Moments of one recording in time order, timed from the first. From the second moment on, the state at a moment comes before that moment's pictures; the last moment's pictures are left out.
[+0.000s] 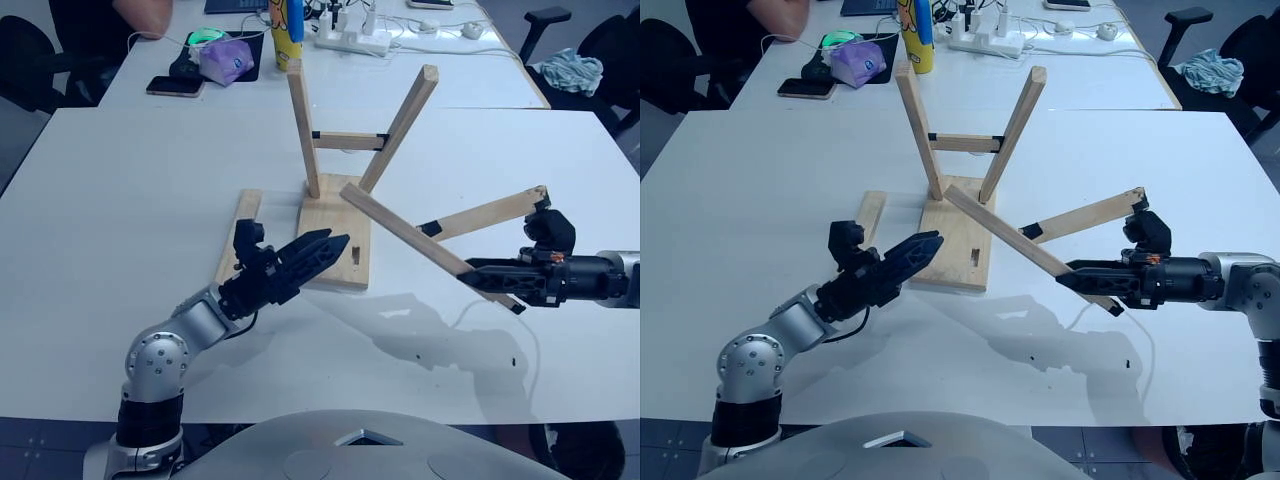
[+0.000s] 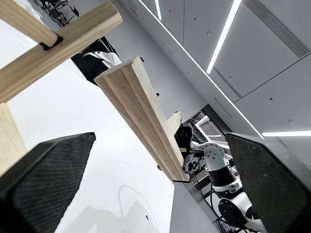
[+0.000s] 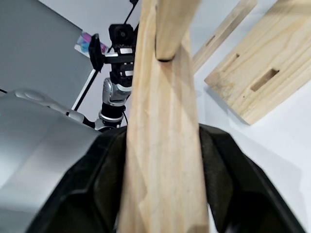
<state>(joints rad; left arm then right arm) 0.09 0.23 -0.01 -0.45 -1.27 0.81 -0.44 -0.13 -1.03 -0.13 -0.04 0.91 1.14 1.47</state>
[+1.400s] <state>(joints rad) 0.16 0.19 -0.09 -0.48 -1.12 0.73 -0.44 0.06 -0.62 -0.17 0.10 0.31 0.34 0.68</state>
